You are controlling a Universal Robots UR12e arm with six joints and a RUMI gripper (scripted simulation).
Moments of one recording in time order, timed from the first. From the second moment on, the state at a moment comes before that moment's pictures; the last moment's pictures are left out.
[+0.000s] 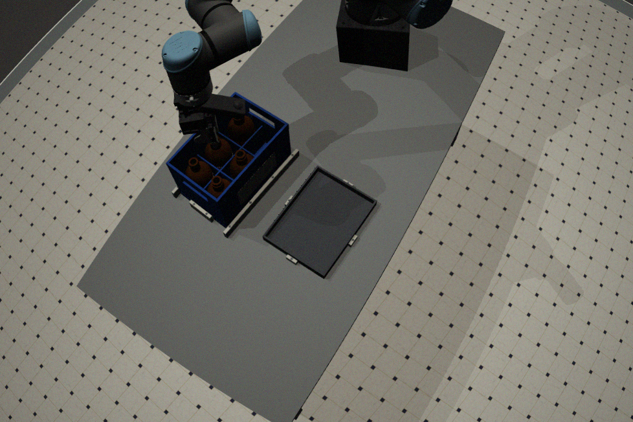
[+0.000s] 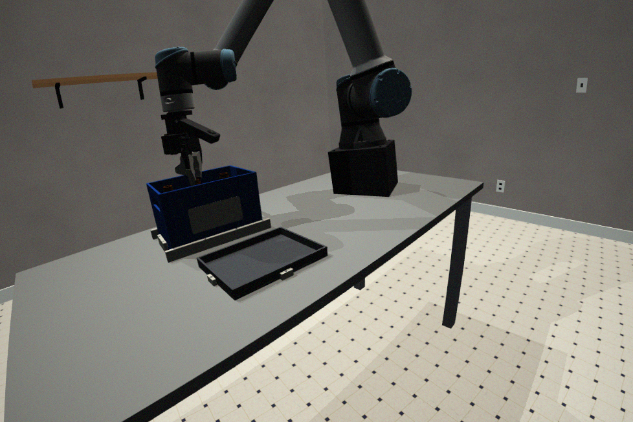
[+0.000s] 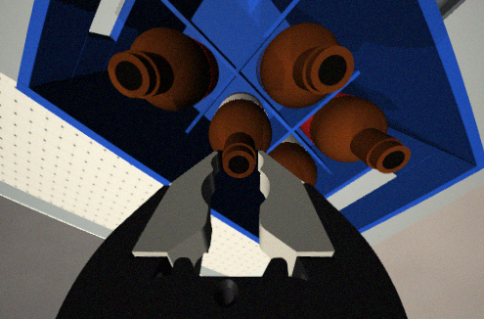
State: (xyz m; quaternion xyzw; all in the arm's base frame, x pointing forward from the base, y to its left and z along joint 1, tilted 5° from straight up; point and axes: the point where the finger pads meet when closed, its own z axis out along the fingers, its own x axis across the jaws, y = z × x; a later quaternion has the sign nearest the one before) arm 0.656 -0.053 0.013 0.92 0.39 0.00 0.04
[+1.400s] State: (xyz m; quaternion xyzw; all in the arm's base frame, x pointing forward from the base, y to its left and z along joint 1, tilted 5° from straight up) arm 0.656 -0.053 0.013 0.92 0.39 0.00 0.04
